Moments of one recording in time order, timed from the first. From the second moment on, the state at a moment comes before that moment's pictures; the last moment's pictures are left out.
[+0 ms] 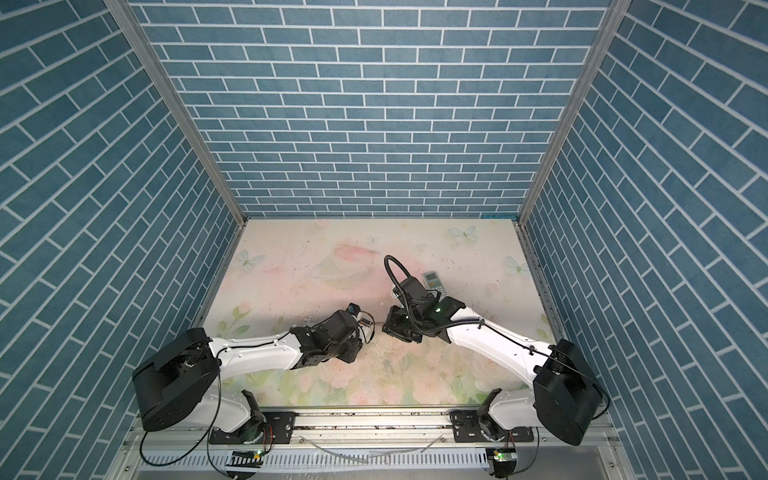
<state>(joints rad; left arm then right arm) -0.92 1.49 0.61 -0.16 -0.12 -0.44 0.87 1.35 0.93 -0.57 -0.26 1.01</state>
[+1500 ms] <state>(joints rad) -0.93 1.50 0.61 -0.14 -0.13 -0.43 0.88 1.39 1.02 -0.66 -0.21 0.94</state>
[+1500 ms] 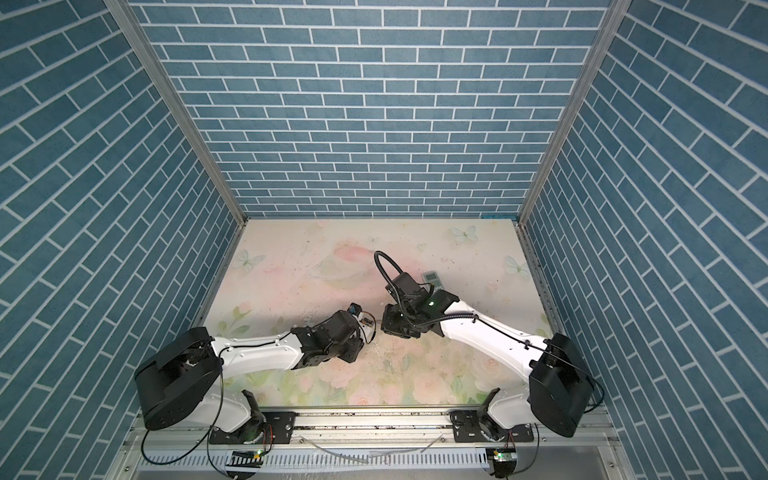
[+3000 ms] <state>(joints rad) -0.93 1.51 0.61 -0.12 -0.13 -0.43 0.87 1.36 0.99 -0.66 -0.20 0.95</state>
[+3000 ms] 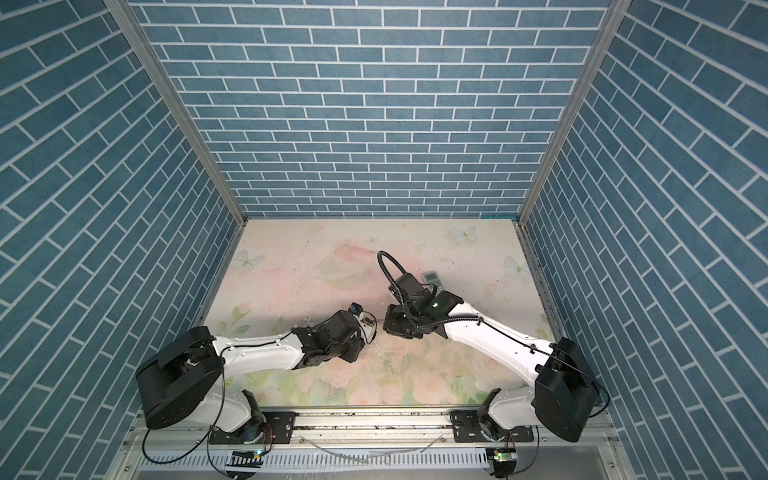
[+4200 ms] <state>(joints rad) -0.93 1.51 0.61 -0.11 -0.13 -0.43 0.87 1.36 0.95 -0.60 -0.23 1.01</state>
